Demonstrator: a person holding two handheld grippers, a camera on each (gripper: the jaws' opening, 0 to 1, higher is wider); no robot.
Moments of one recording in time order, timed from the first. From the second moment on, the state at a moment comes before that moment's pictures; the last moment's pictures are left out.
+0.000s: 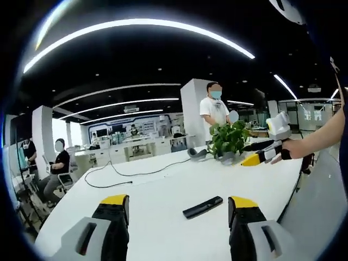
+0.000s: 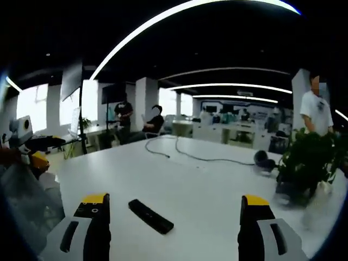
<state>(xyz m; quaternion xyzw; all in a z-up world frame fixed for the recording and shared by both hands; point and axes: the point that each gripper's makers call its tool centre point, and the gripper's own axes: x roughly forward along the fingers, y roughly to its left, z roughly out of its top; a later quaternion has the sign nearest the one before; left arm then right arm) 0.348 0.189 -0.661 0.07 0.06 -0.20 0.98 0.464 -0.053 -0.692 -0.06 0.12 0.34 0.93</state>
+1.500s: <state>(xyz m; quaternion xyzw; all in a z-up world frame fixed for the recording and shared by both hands) 0.345 0.196 -0.655 -0.01 0.06 -0.18 0.98 0.366 -0.057 -0.640 -0.04 0.07 0.32 0.94</state>
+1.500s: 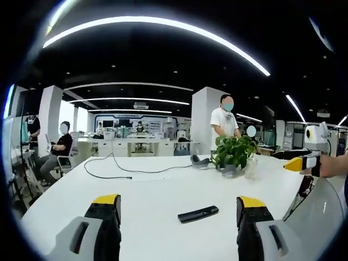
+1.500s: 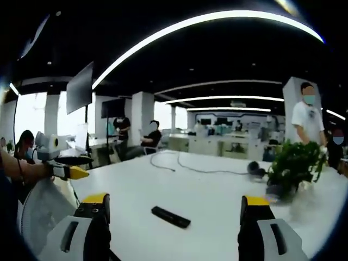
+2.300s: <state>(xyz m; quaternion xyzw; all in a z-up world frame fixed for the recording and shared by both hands) 0.348 0.202 -0.654 -0.03 0.06 -0.16 0.99 0.369 -0.063 -0.654 -0.04 0.09 0.32 0.94</state>
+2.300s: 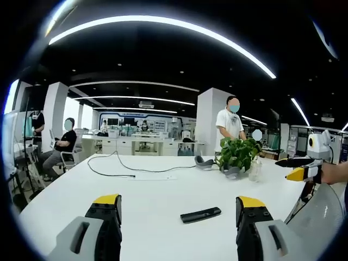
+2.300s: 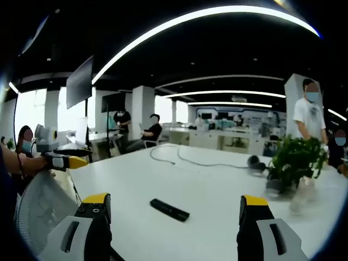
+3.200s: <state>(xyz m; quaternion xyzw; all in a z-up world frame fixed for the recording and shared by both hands) 0.348 0.200 -0.654 -0.04 0.06 -0.16 0.98 0.369 -0.065 -0.658 -0.04 0.10 0.32 0.94</state>
